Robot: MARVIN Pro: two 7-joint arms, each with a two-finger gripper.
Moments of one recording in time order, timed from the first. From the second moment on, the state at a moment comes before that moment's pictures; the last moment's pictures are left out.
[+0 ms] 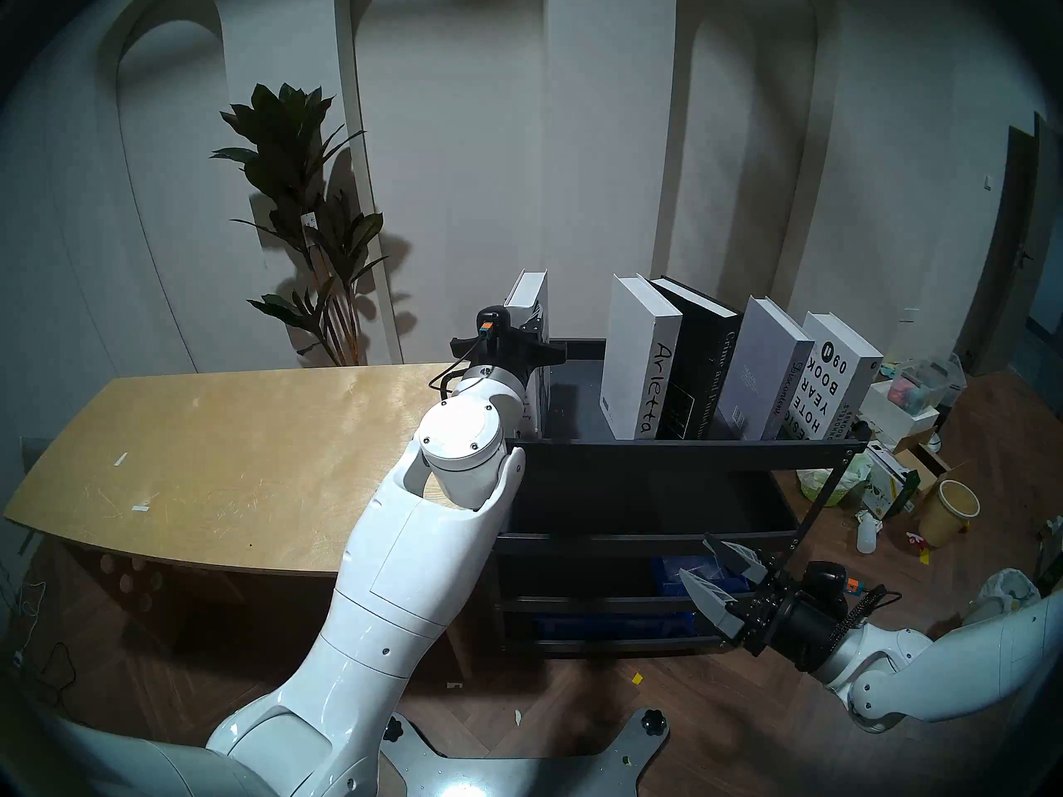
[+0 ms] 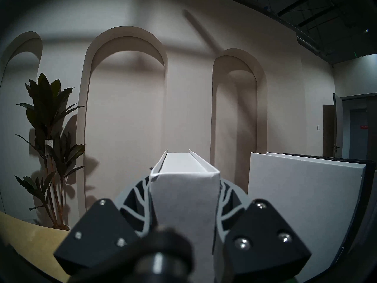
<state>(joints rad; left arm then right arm) 1.26 -1.69 -1.15 -1.60 -0.01 0.17 0.21 -0.71 -0.10 -0.44 -1.78 1.66 -0.95 0.66</state>
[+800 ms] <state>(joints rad) 1.28 -1.68 -1.12 -1.62 -0.01 0.17 0.20 -0.70 -0.10 -0.44 -1.78 1.66 -0.95 0.66</state>
